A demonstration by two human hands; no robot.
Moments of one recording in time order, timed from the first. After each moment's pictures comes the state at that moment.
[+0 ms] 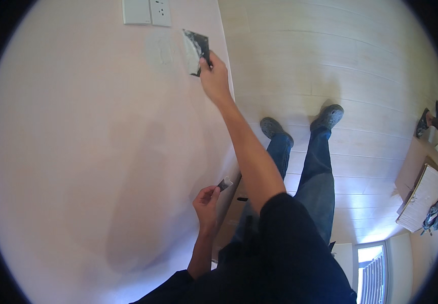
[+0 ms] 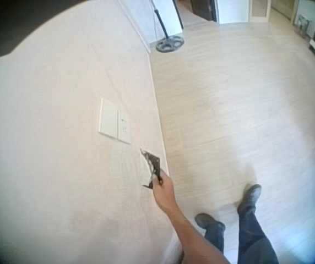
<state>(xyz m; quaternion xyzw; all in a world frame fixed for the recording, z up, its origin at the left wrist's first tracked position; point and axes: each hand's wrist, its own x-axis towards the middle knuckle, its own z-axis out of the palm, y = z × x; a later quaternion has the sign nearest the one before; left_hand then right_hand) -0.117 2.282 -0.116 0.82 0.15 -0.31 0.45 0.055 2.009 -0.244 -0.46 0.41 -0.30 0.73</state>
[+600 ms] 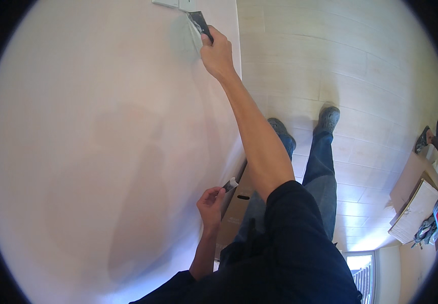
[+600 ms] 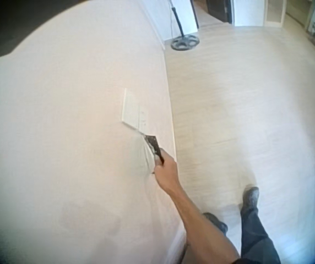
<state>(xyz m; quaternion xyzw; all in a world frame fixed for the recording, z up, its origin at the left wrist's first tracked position) -0.139 2.300 -0.107 0.81 0.19 -0.29 0.47 0.086 1.995 -0.209 -0.55 0.40 -0.21 0.70</state>
